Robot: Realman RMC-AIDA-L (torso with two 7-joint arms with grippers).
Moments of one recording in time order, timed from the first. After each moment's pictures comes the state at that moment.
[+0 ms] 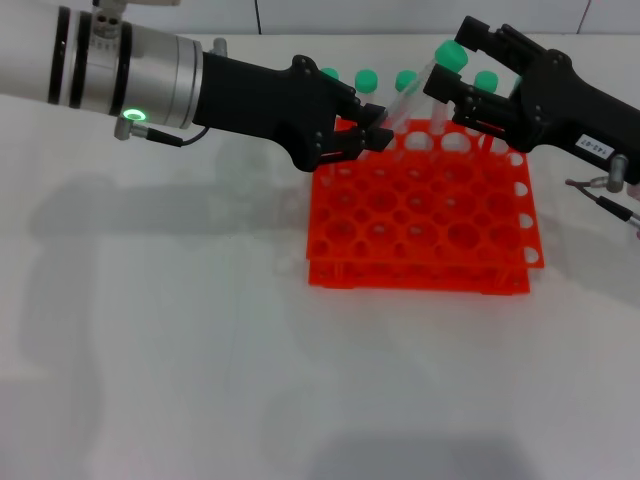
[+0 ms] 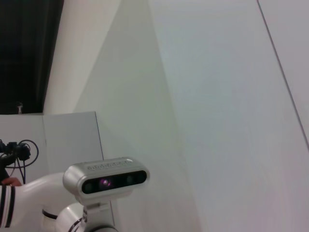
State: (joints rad) left arm -0.88 -2.00 1.00 0.58 1.92 1.46 -1.37; right arm 0.66 2.03 -0.78 -0.19 -1.37 -1.65 0.97
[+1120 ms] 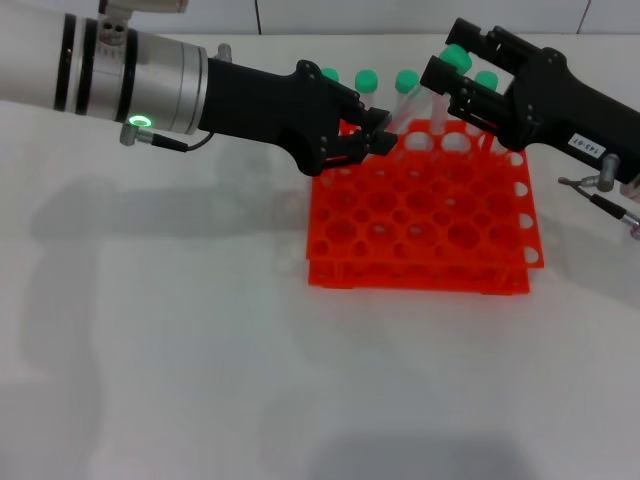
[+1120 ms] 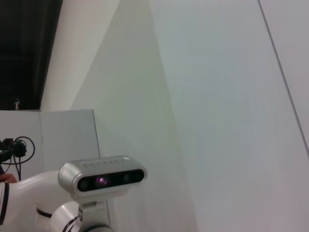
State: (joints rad) left arm -0.87 -2.01 1.00 0.58 1.91 1.45 -1.37; right arm 0.68 2.03 -0.78 -0.17 -1.36 -1.63 0.93
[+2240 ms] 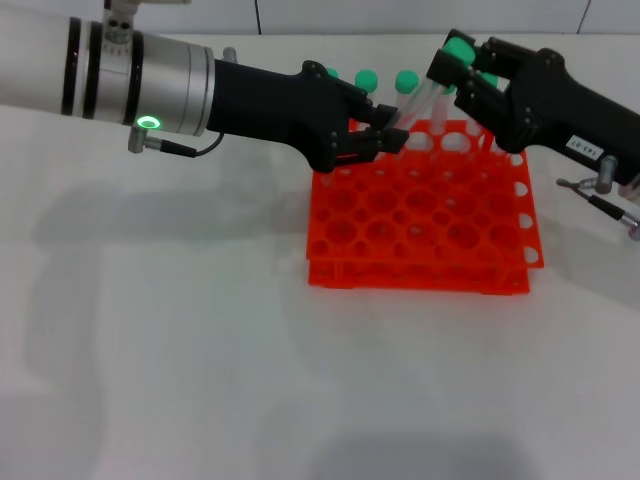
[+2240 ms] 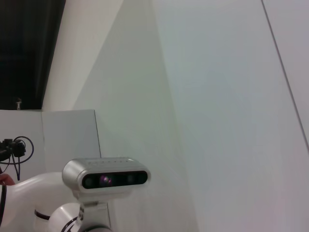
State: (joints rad) left arm -0.84 -2.04 1.00 0.65 1.91 1.45 -1.48; right arm 0.68 2.03 -0.79 -0.16 -1.36 -1.64 0.92
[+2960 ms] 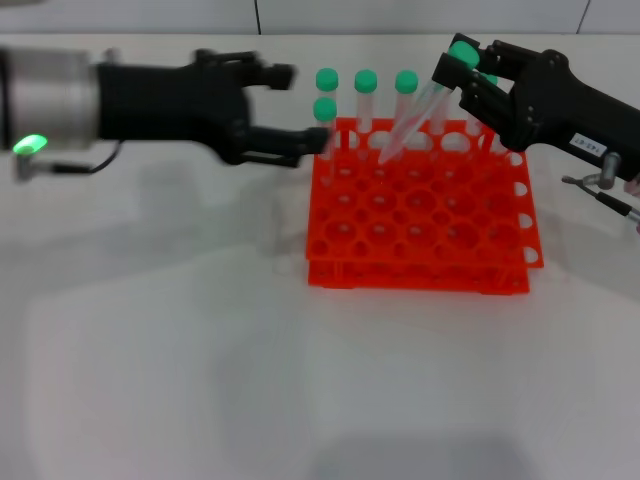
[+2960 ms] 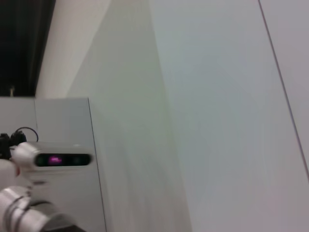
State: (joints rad) left arm -0.51 -2.08 1.03 1.15 1.88 1.49 -1.72; right arm 0.67 2.02 -0.80 -0.18 -1.36 -1.60 0.93
